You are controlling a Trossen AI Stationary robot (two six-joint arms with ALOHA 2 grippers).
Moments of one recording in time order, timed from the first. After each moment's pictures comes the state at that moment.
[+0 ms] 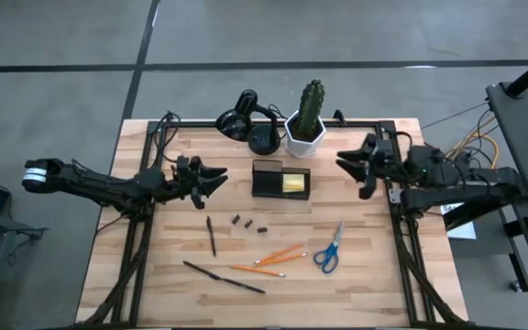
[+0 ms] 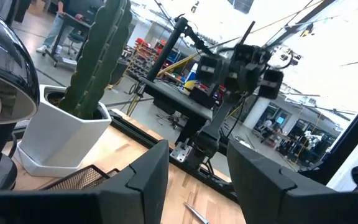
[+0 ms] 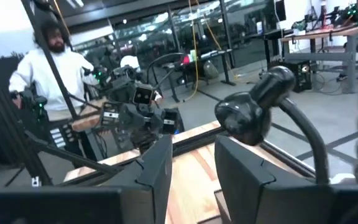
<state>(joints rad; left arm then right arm) -0.03 0.87 0.26 0.80 -0.29 -0.48 -0.05 0.61 0.58 0.09 0.19 0.29</state>
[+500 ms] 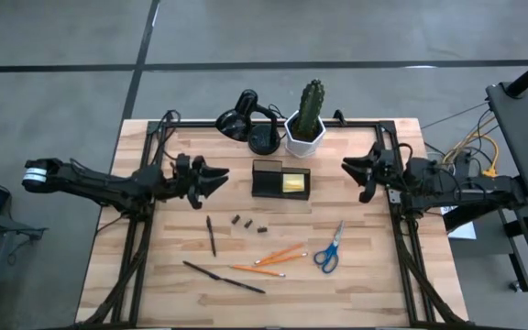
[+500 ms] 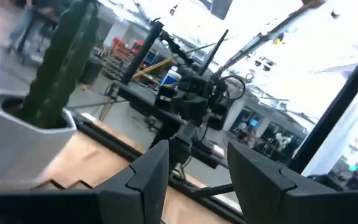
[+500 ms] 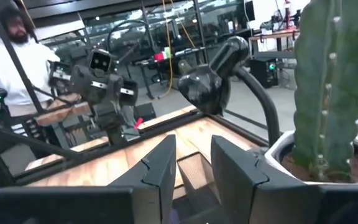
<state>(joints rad) -0.03 0.87 0.33 0.79 -0.21 -0.55 -0.05 0.41 0.35 0.09 0.30 0.26</state>
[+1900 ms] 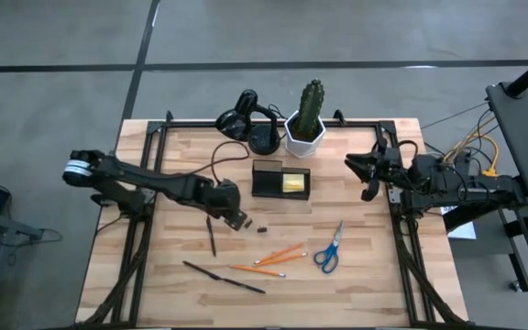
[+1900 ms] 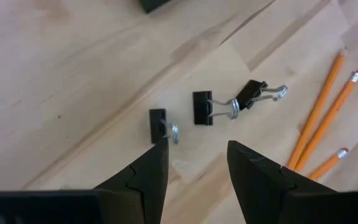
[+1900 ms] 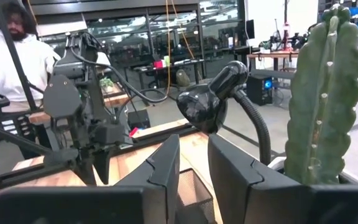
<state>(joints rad) -0.11 1.44 0.98 -0.64 -0.08 -1.04 -0.05 0.41 0.40 0.07 0.30 0.15</state>
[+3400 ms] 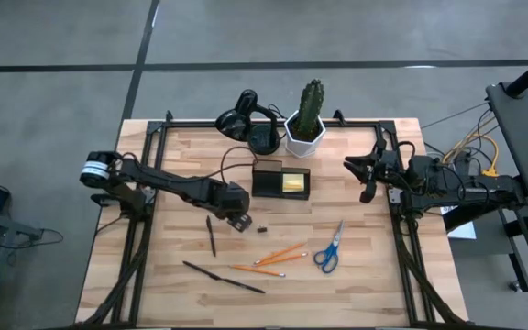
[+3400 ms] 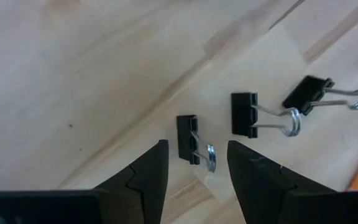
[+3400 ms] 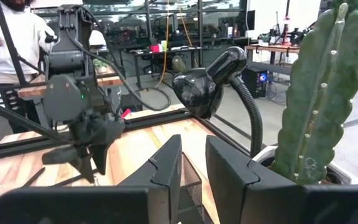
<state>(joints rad) -0.08 1.60 1.01 -0.65 -0.06 -1.00 -0.05 0.41 0.40 0.00 0.30 0.09</state>
